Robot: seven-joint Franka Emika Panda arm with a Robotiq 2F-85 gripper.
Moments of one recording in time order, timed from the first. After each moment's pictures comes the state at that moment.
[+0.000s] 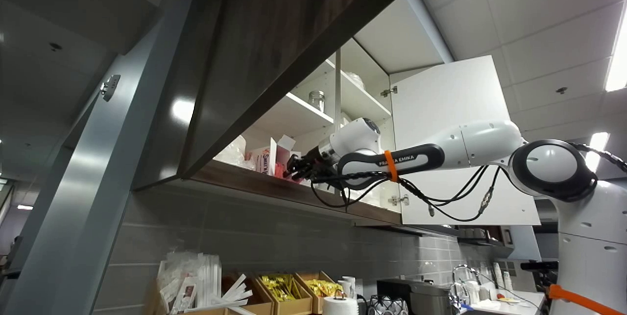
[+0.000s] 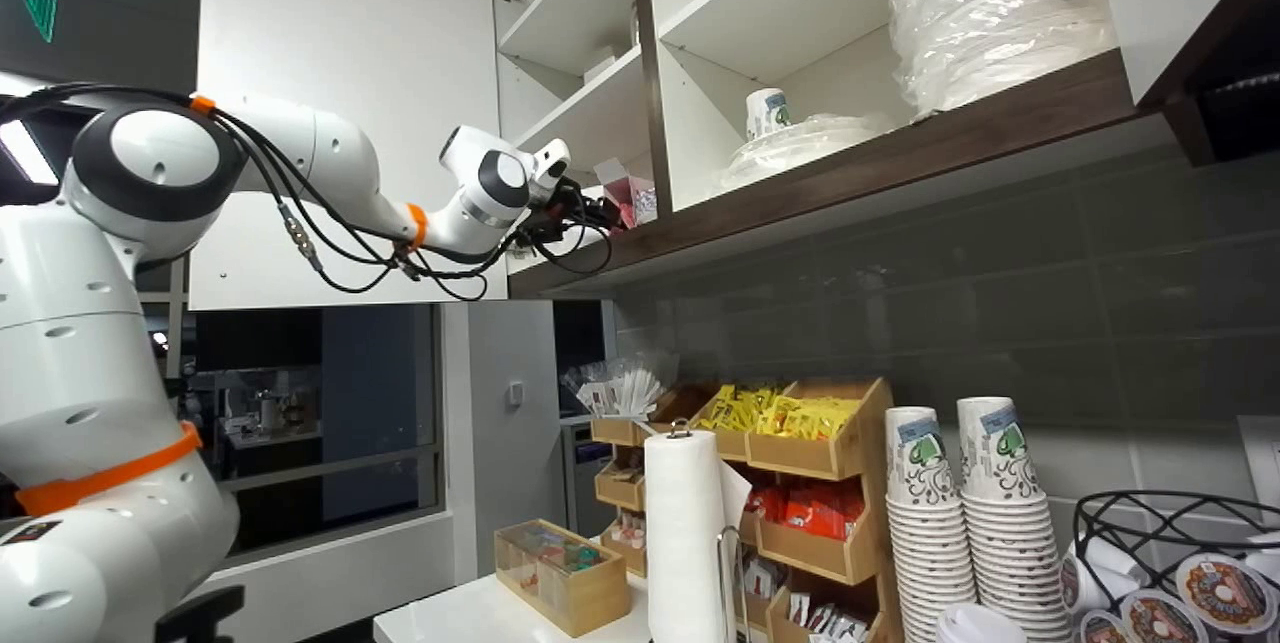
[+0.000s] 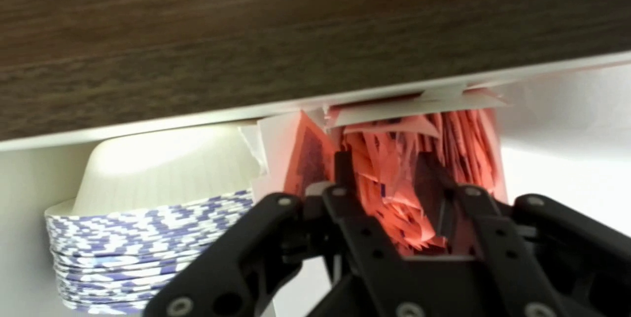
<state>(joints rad) -0.41 -0.28 0.55 -1.84 -0.36 2.86 0.65</state>
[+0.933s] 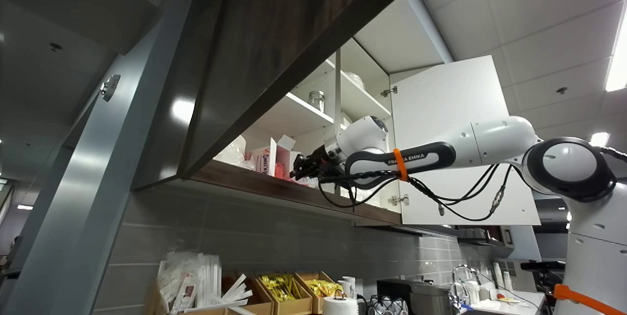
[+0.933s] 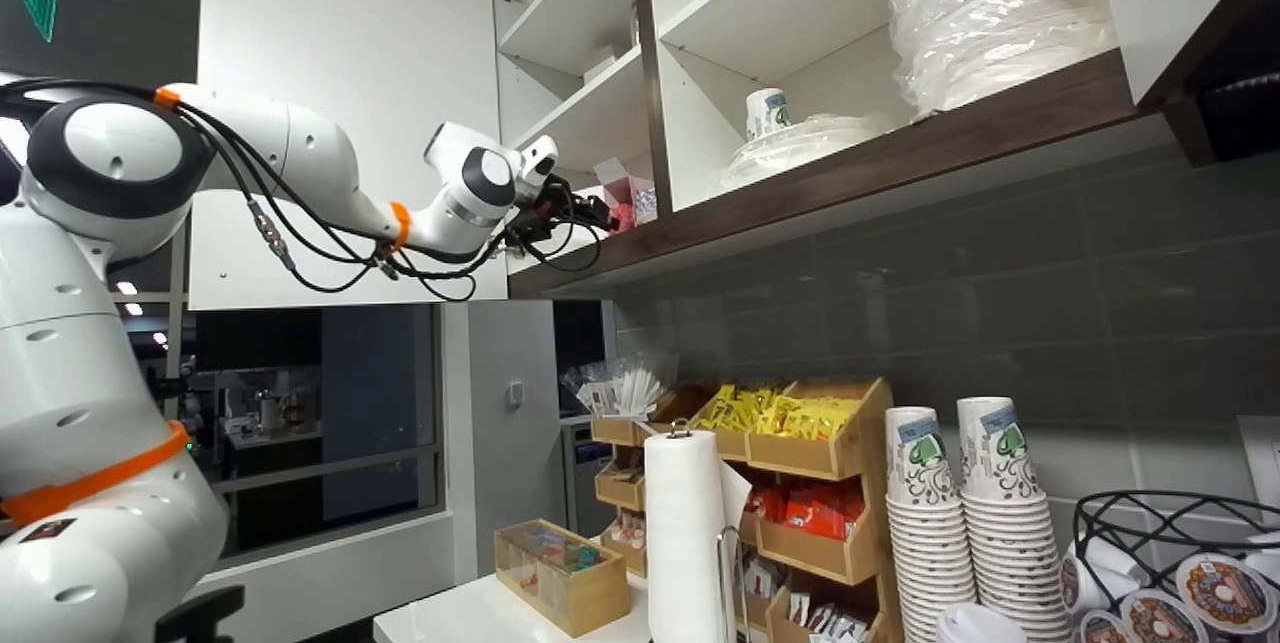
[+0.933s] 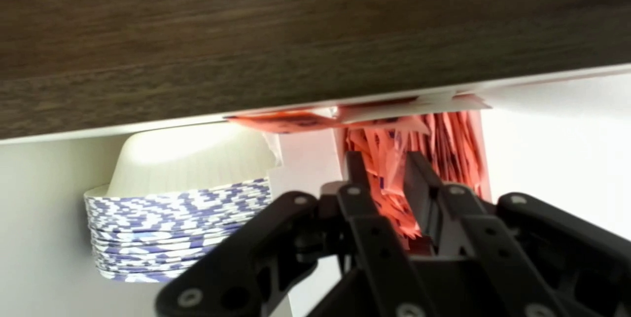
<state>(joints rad) -0.33 -0.35 0.46 -1.91 -0.35 2.86 0.63</state>
